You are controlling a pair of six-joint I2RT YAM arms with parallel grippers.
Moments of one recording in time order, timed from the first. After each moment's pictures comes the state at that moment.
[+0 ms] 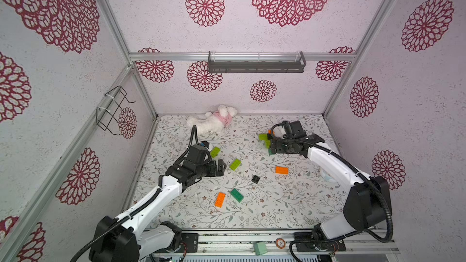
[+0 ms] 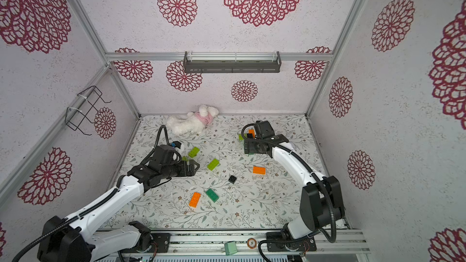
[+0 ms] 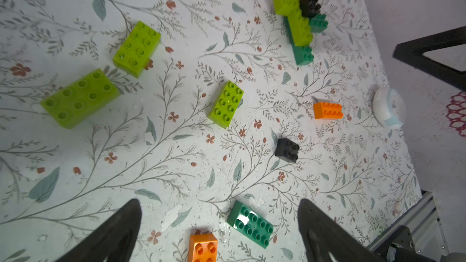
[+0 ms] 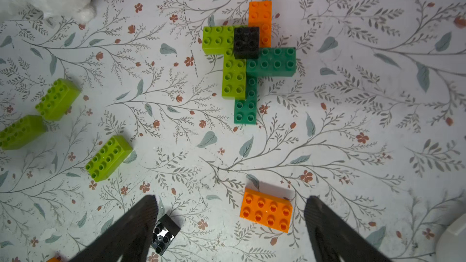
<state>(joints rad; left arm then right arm) -0.49 1.23 0.83 -0.46 0.14 -0.48 0.39 1.50 1.20 -0.63 0.02 0.32</state>
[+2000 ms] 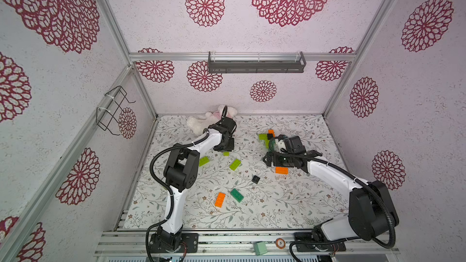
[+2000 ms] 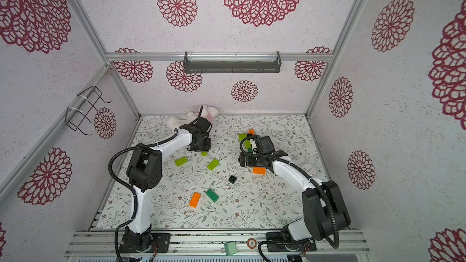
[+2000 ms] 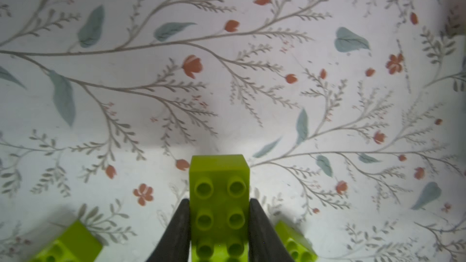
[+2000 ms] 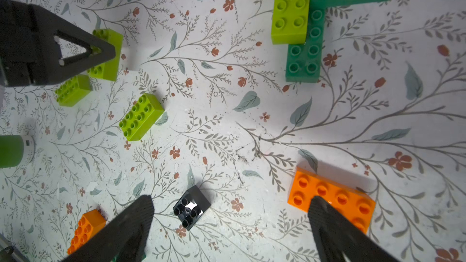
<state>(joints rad) -0.51 2.17 1.76 -0.80 -0.09 -0.45 0.40 1.44 0.95 -0.42 -0.18 0.38</state>
